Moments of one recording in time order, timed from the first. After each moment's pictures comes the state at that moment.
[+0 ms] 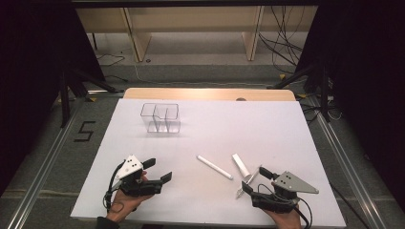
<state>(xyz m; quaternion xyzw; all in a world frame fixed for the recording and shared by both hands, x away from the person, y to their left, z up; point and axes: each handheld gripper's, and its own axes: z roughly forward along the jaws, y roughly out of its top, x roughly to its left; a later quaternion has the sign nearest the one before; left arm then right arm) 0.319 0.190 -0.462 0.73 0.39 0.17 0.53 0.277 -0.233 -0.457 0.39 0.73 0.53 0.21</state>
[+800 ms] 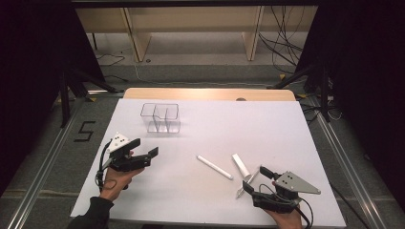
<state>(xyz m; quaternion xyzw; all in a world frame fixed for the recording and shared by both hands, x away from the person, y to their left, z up) 0.374 0.224 -0.441 0.70 0.46 0.22 0.50 0.276 -0.235 -0.454 0.38 0.72 0.54 0.21</state>
